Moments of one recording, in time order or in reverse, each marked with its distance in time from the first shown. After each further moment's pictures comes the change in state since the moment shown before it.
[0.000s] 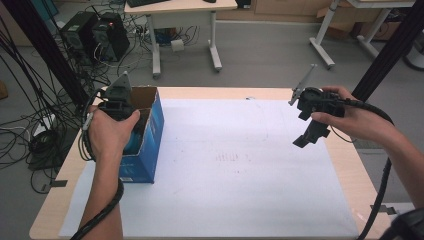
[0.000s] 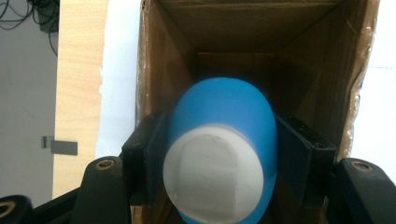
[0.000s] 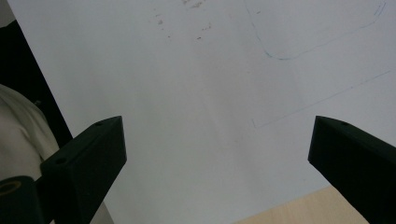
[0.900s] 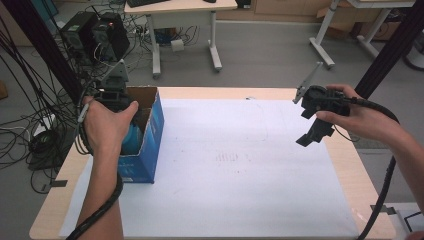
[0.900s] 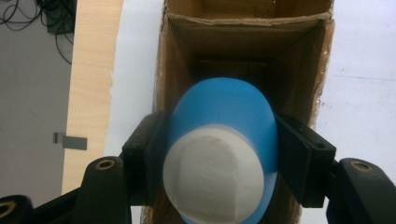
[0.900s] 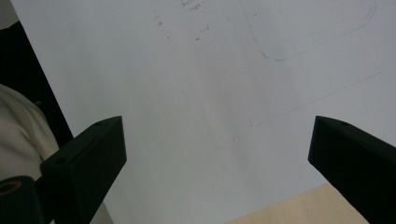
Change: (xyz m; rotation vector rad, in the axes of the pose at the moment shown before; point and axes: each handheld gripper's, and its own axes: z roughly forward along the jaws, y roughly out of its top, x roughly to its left) left arm -0.004 0.002 -0.027 -0.015 0.011 -0.020; right arm 0.000 -0.008 -0.008 -0.018 -0.006 -0.003
